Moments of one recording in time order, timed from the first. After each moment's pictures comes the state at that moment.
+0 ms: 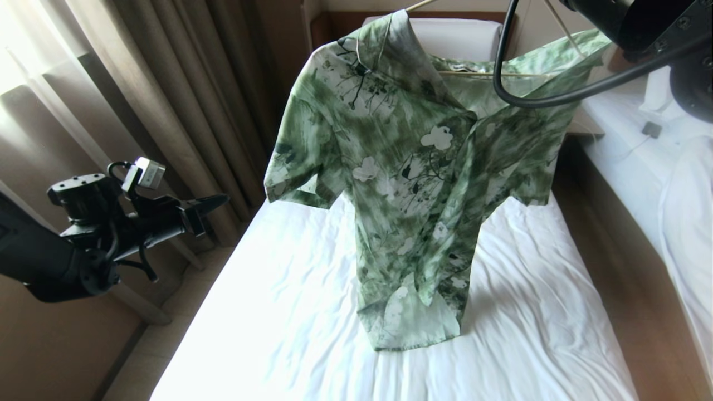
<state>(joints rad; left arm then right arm) 0.23 2.04 -0.96 -1.04 -0.84 0.03 0.62 1.86 -1.97 -0.49 -0.36 -0.47</state>
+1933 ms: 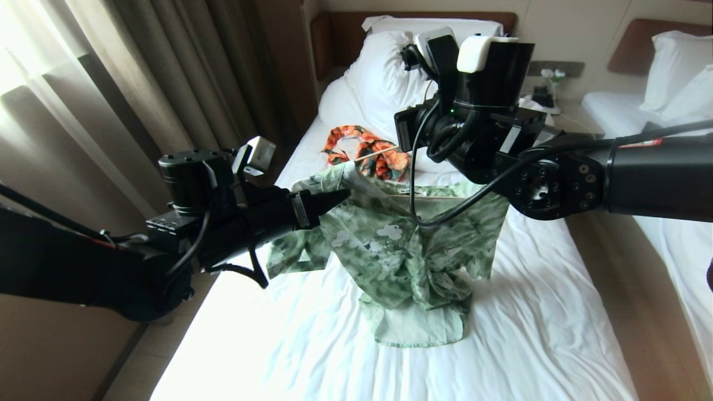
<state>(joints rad) -0.42 1.78 -0.87 -0.85 -0.32 -0.31 0.67 2.07 -1.82 -0.38 -0.43 -0.24</state>
